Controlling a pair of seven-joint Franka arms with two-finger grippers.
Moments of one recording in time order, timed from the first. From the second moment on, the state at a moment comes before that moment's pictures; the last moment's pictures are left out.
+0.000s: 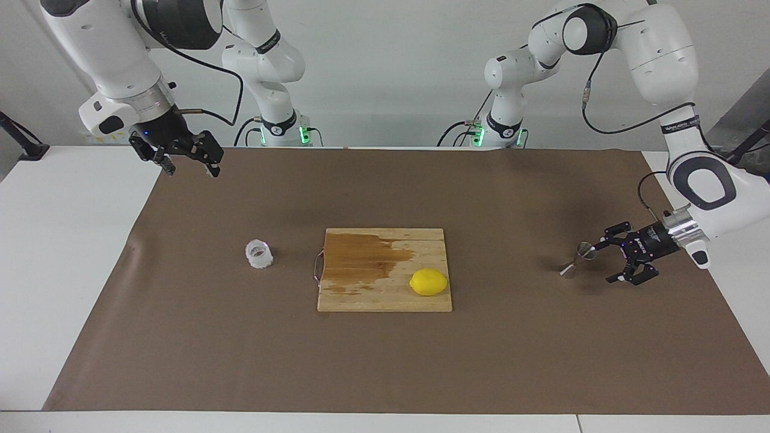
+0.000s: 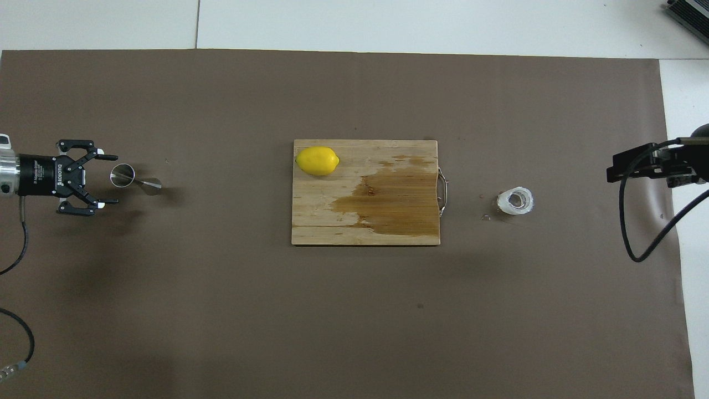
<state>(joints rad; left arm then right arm) 0.31 0.43 0.03 -1.80 -0.79 1.88 -0.85 -0.11 0.03 0.07 -1.57 0.03 1.57 0.05</state>
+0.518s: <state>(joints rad) 0.31 0.41 0.02 -1.90 -0.92 1.92 -0.84 -0.11 0.03 0.07 -1.57 0.03 1.57 0.05</state>
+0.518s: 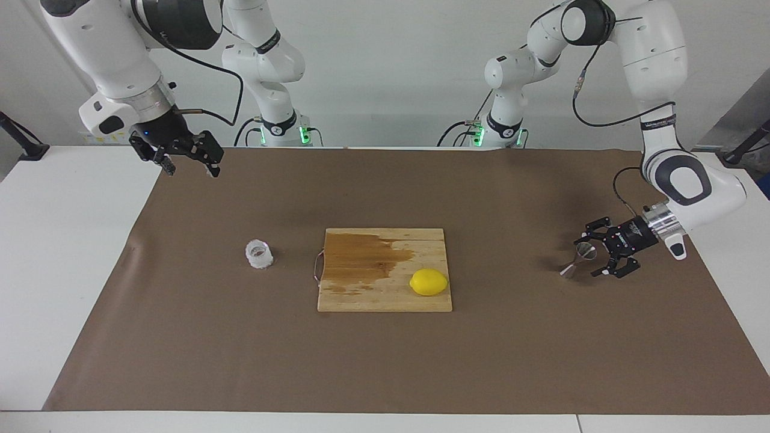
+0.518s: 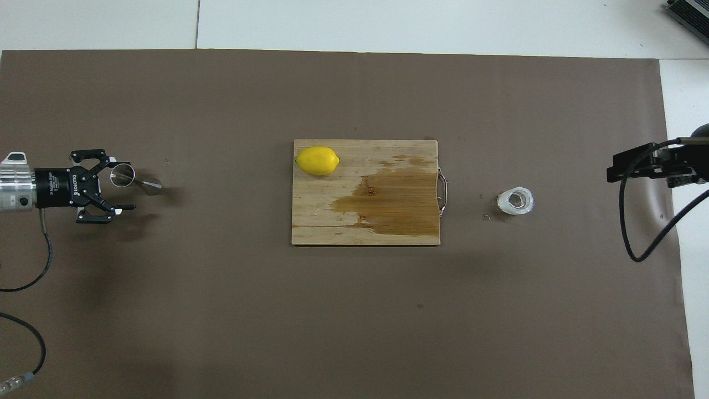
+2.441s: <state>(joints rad) 0.31 0.42 0.02 -1.96 -1.14 1.91 -0.74 -0.11 0.03 0.07 -1.57 0.03 1.57 0.05</state>
